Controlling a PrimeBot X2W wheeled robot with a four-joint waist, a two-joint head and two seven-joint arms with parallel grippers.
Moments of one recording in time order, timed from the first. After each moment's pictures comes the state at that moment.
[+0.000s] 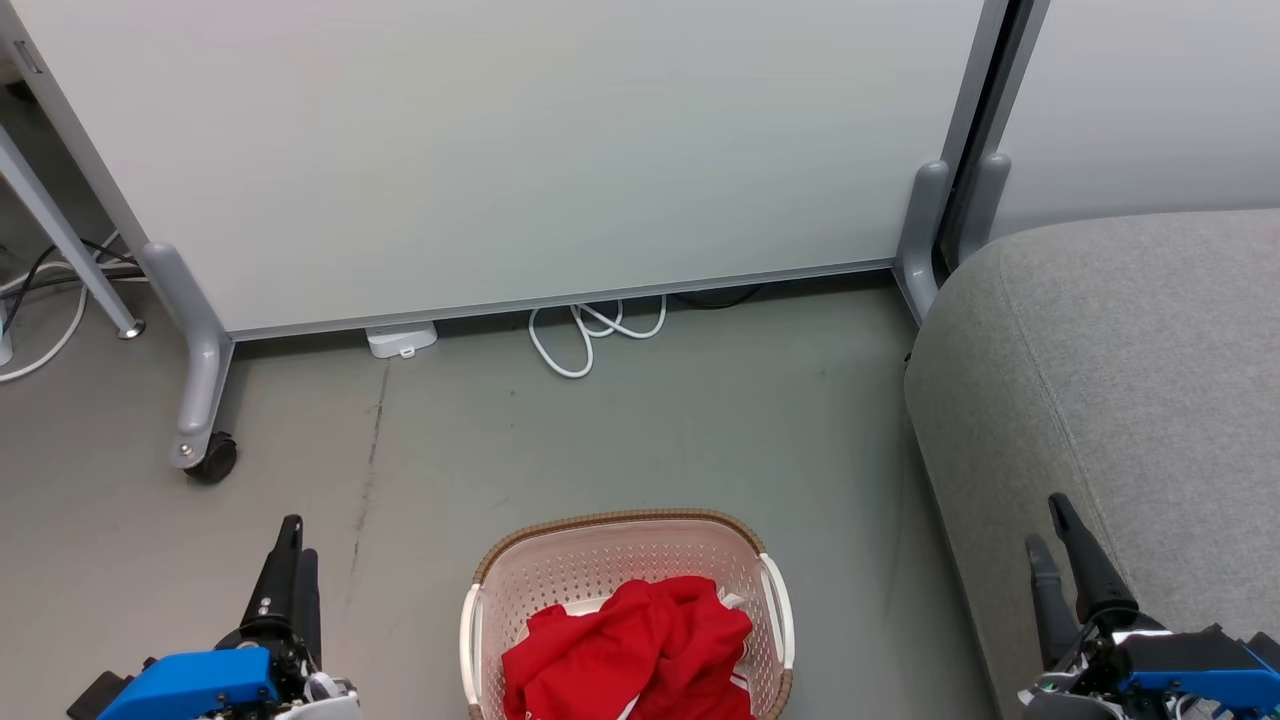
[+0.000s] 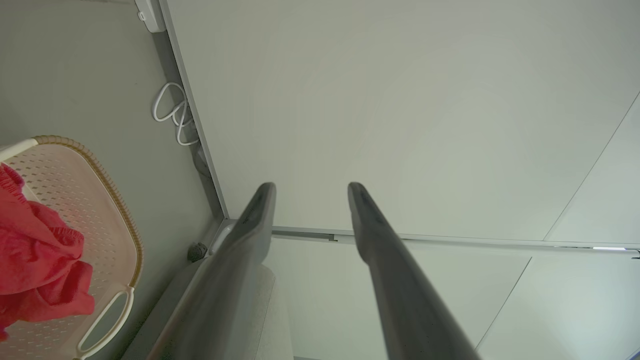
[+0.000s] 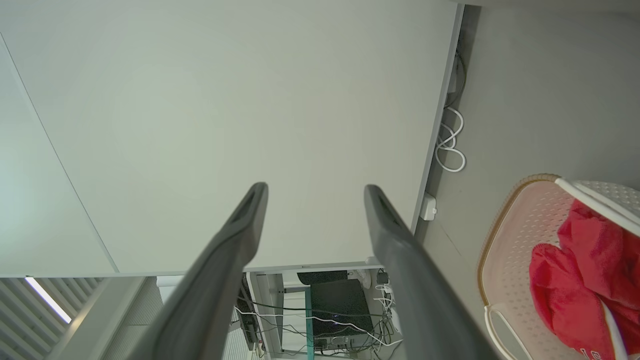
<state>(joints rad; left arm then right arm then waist) -0.04 0.04 0.11 0.30 -1.61 -0.13 0.10 -0.06 -0.04 -0.10 0.30 1.61 0.13 0.10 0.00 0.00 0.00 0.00</state>
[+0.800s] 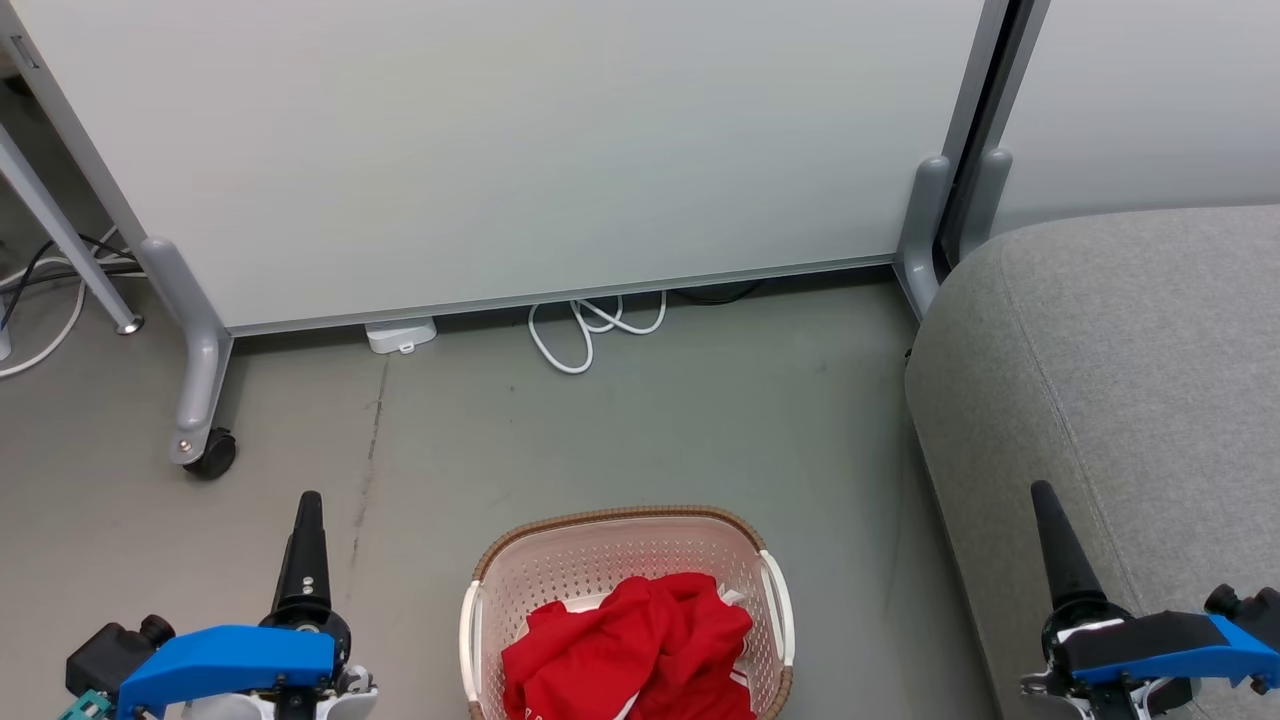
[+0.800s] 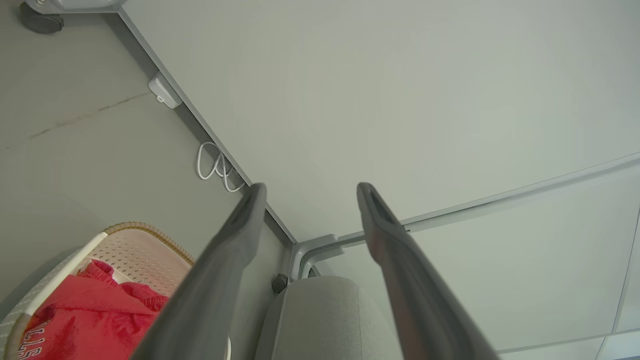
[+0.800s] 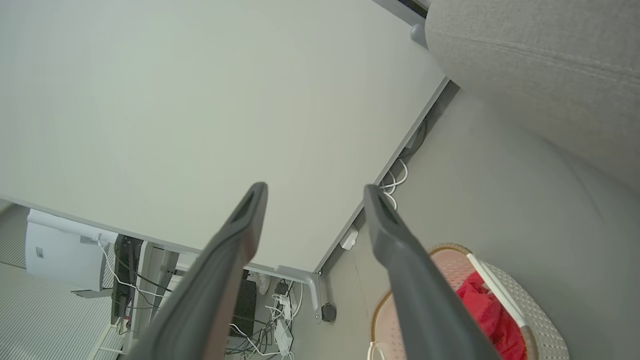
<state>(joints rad) -0.05 0.04 0.05 0.26 -1.21 -0.10 -0.01 -0.06 -0.04 -0.08 0.28 1.15 0.13 0.00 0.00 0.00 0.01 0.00</state>
